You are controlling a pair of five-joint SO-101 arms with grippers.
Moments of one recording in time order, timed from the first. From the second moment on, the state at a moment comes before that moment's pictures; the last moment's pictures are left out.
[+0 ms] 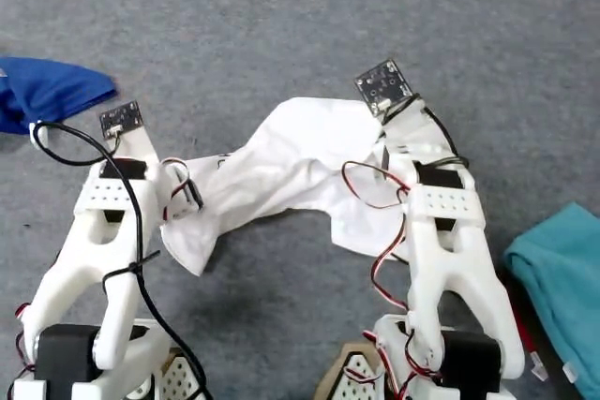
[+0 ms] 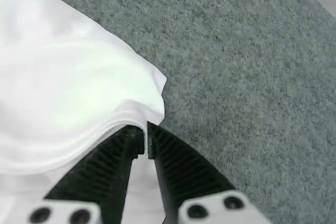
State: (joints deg) left arm -2.1 -20.7 48.3 57.5 15.7; right arm 1.9 -21.5 53.1 21.1 25.6
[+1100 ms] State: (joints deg) left arm -4.4 -20.7 54.4 52.5 12.8; right arm 1.9 -21.5 53.1 21.1 25.6
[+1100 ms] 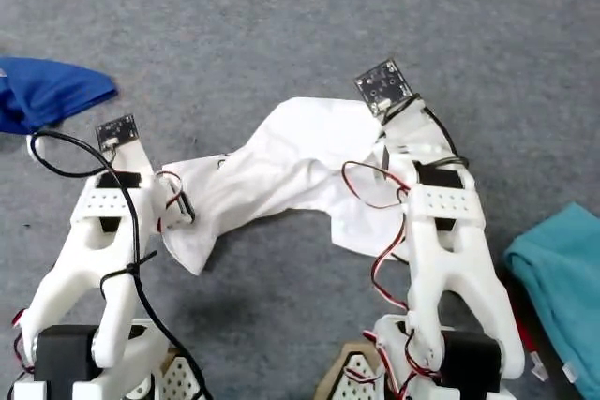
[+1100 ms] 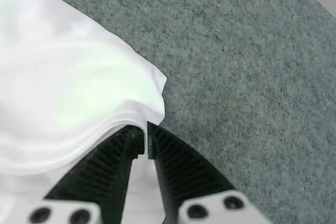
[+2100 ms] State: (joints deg) left arm 0.1 -20.7 53.9 50.3 12.6; right arm 1.9 -21.5 53.1 21.1 25.6
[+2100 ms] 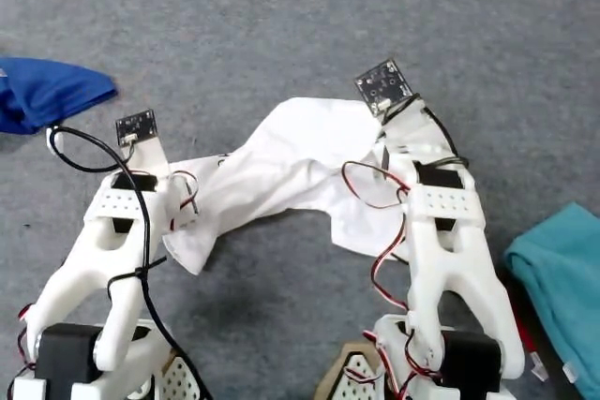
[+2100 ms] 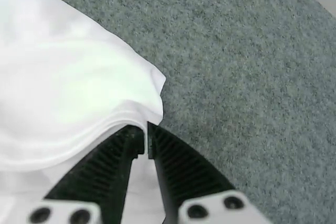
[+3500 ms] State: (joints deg) left arm -11.2 -23.6 -58.5 100.3 10.2; right arm 18.6 -46.5 -35.6 53.4 26.9
